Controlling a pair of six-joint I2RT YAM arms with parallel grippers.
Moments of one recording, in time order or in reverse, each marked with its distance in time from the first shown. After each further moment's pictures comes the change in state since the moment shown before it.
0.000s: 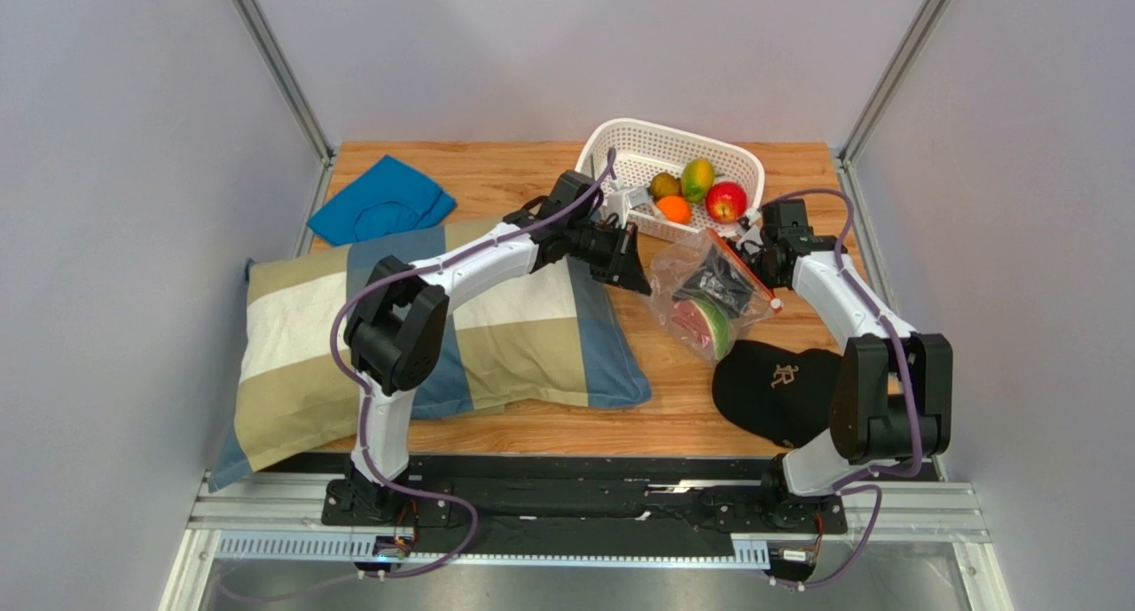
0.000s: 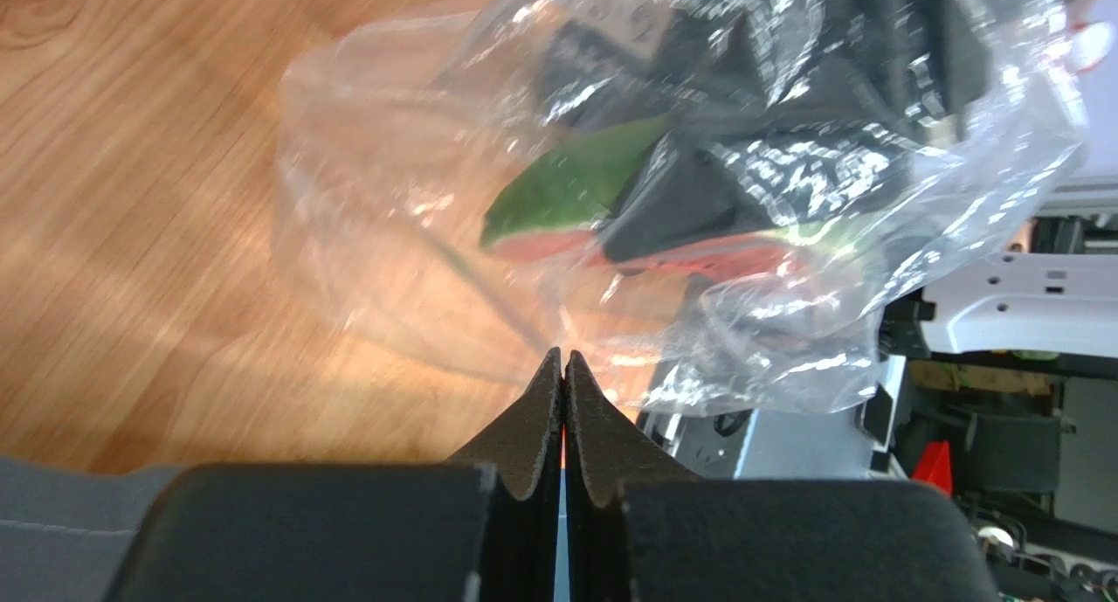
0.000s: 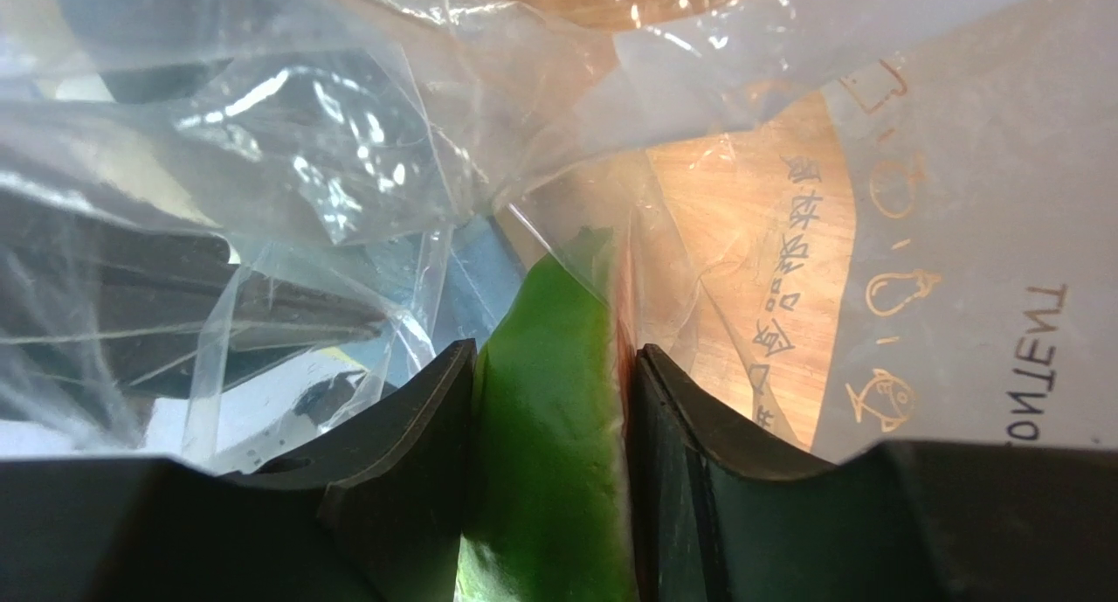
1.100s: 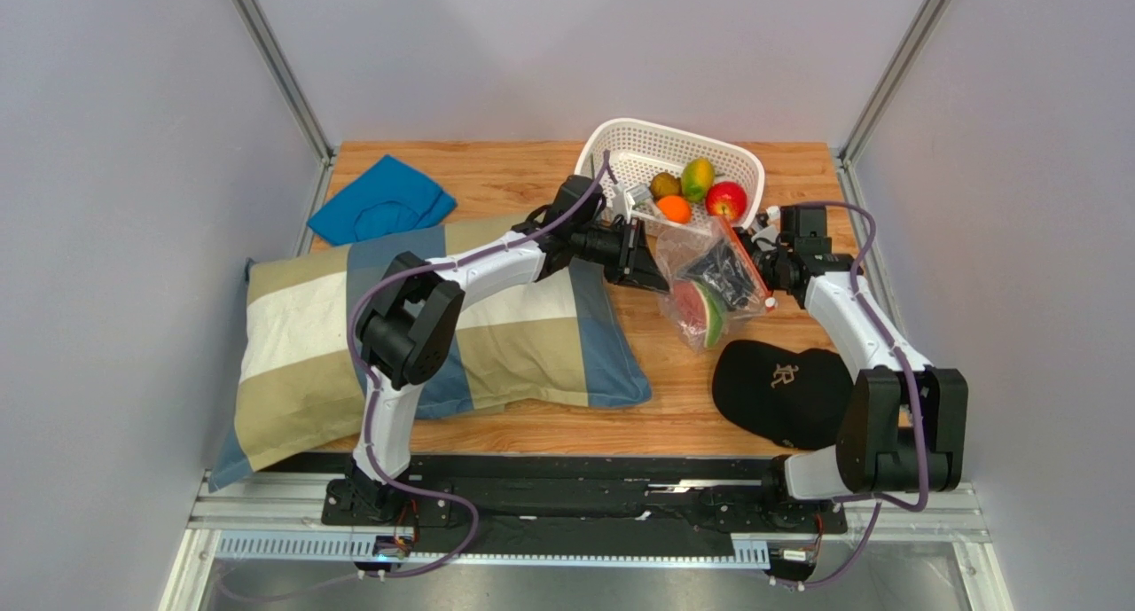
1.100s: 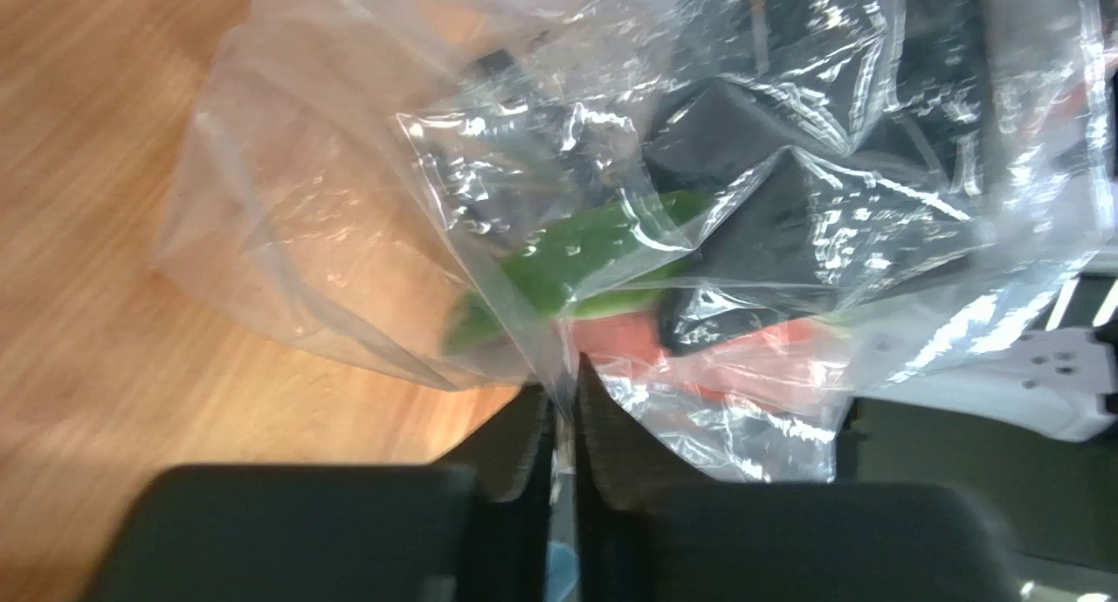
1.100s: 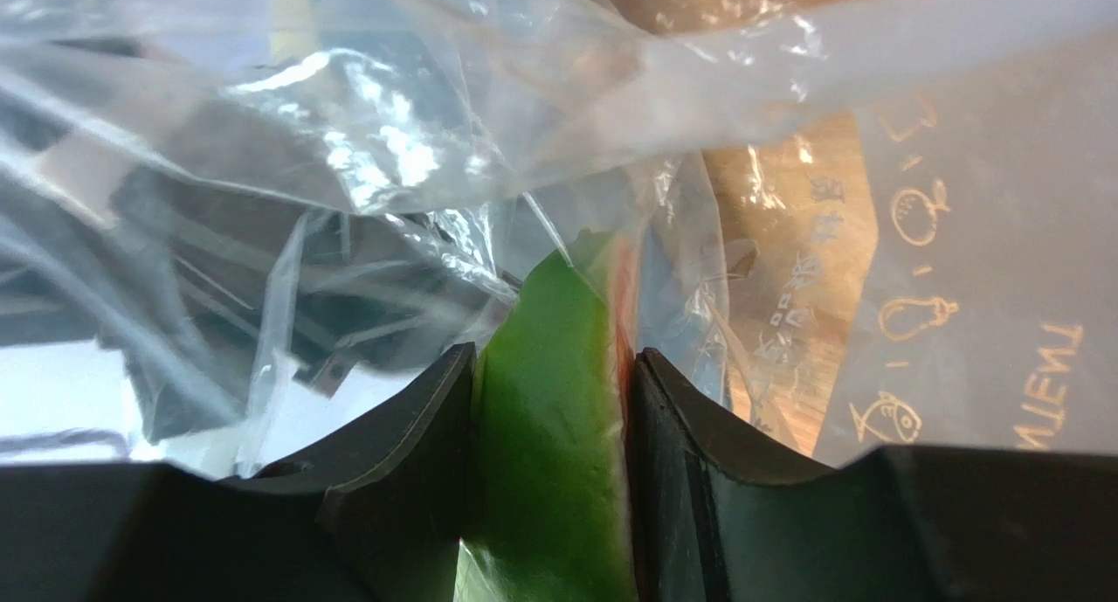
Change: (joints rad) left arm 0.001 0.058 -0.045 0.286 0.096 -0.342; right arm -0.037 -0.120 -0.091 0.196 -0.111 0.285
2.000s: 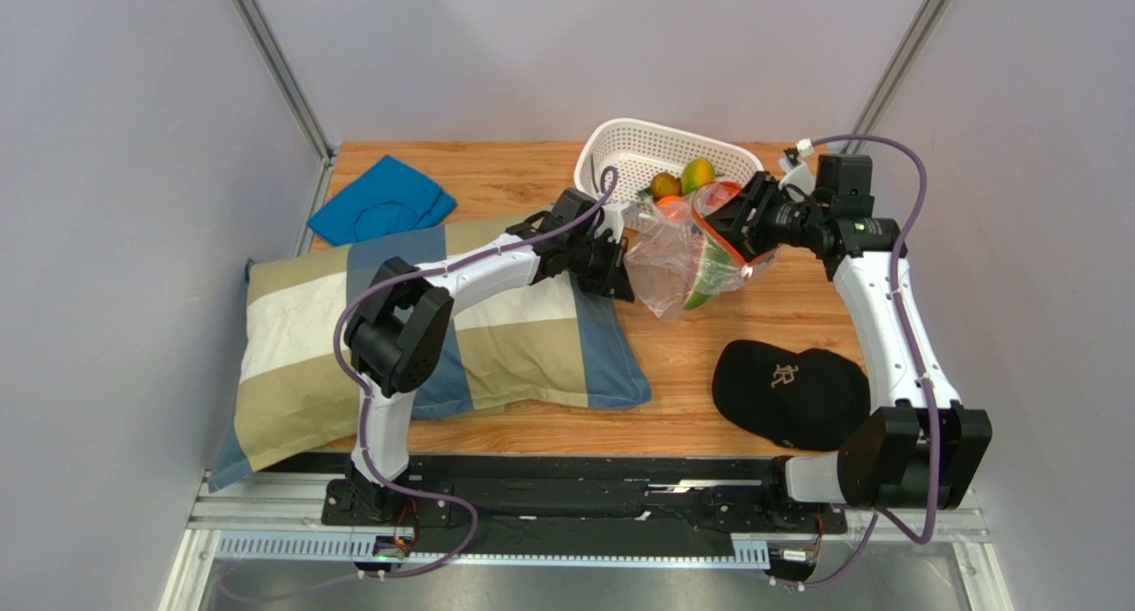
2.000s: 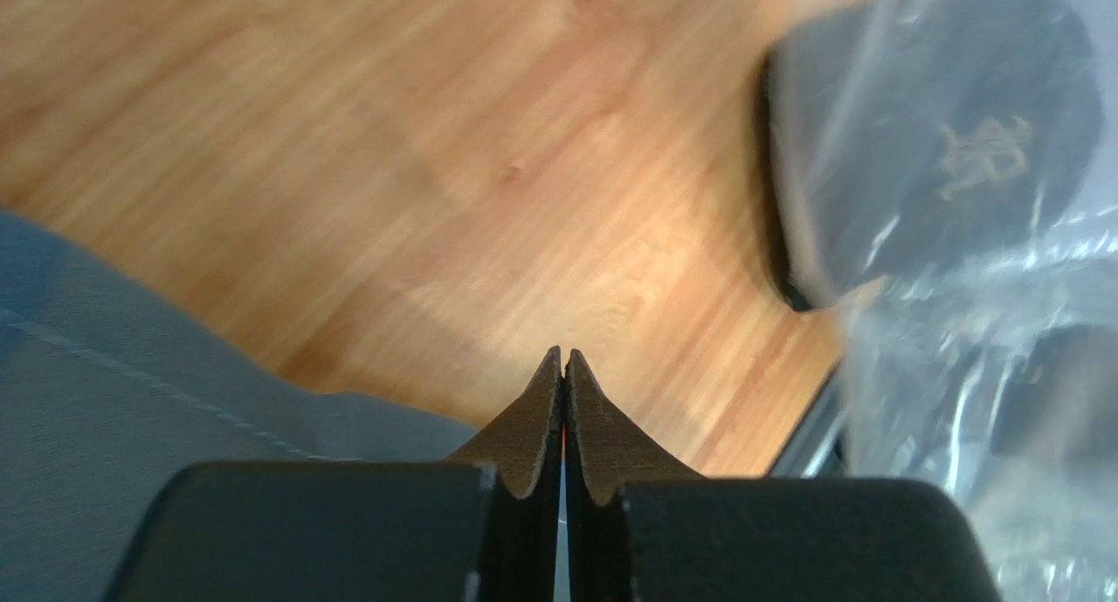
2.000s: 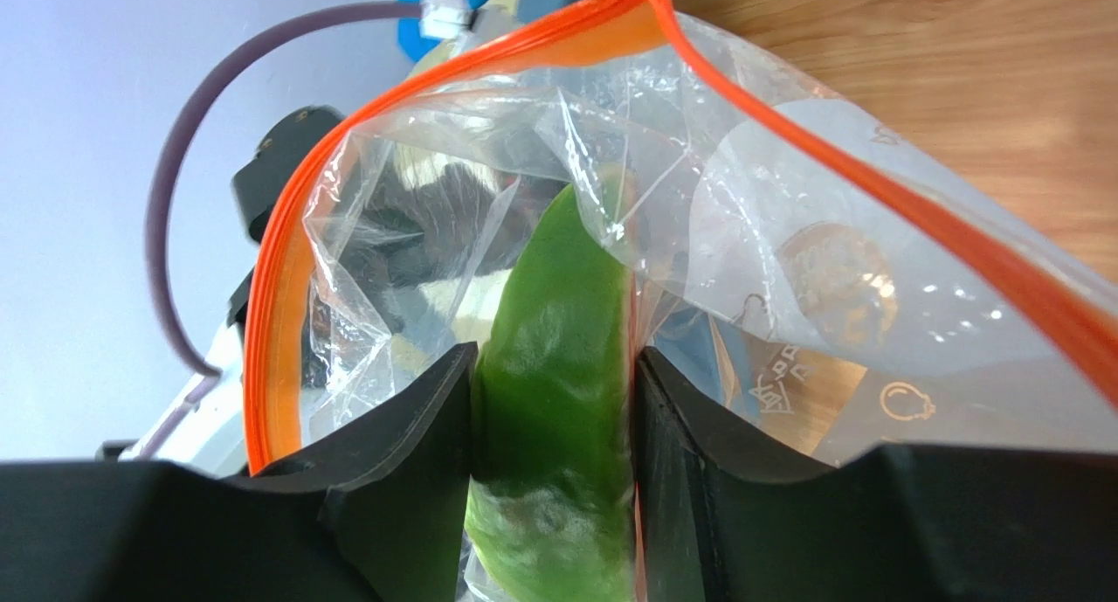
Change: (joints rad) left arm -0.015 -0.062 -0.031 -0.313 -0.397 0.386; right arm -0.045 -0.082 0.303 -0.179 0.036 -0.156
